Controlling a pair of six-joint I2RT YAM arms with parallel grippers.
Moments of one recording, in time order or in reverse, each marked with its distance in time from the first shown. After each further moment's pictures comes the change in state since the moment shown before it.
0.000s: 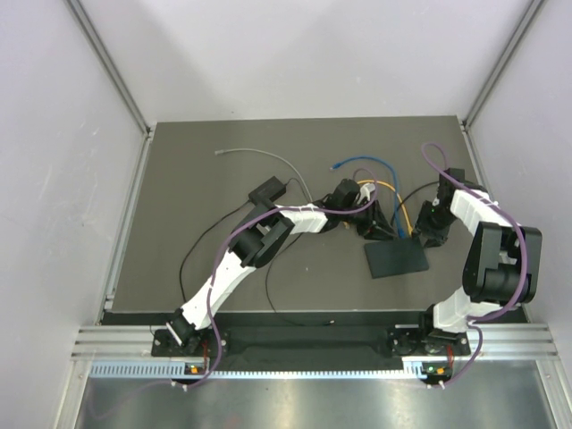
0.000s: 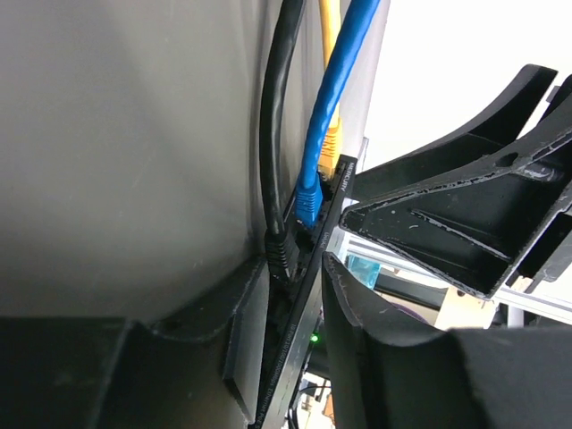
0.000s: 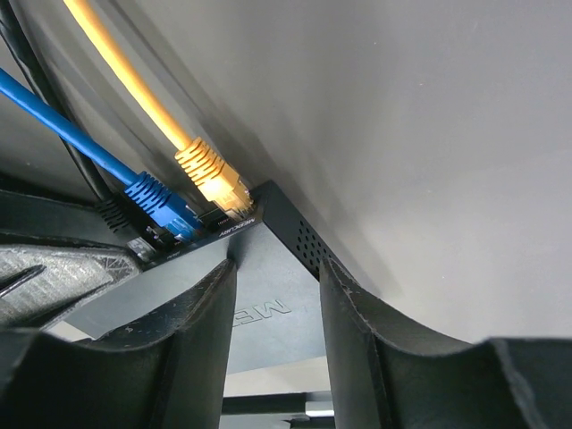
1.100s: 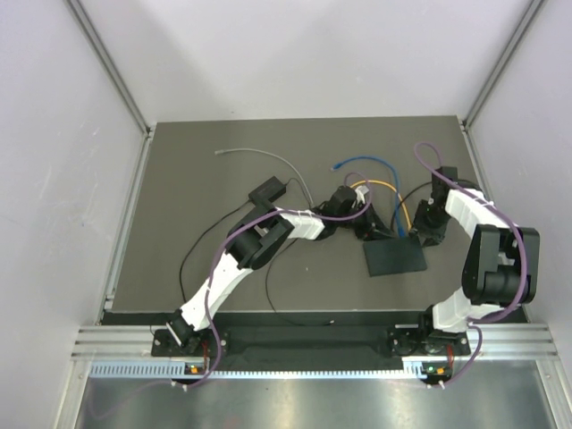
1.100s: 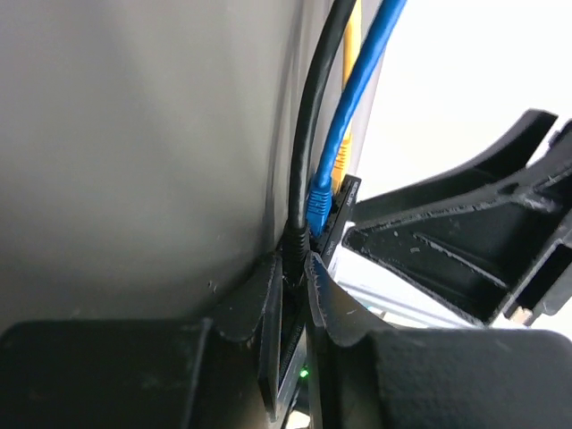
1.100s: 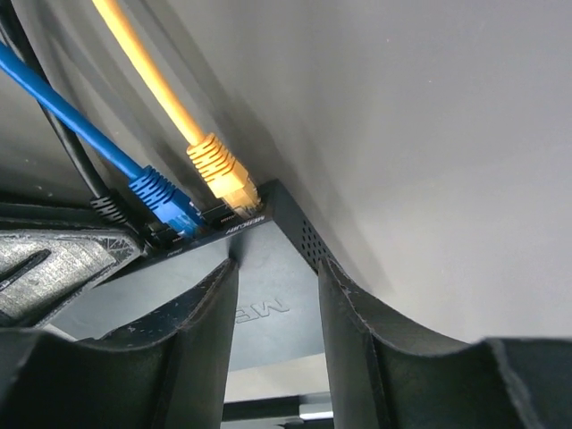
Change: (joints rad) left arm -0.013 -0.061 -0.151 0.126 -0.145 -0.087; right arm 0.057 -0.012 0.003 -0.004 0.055 0.008
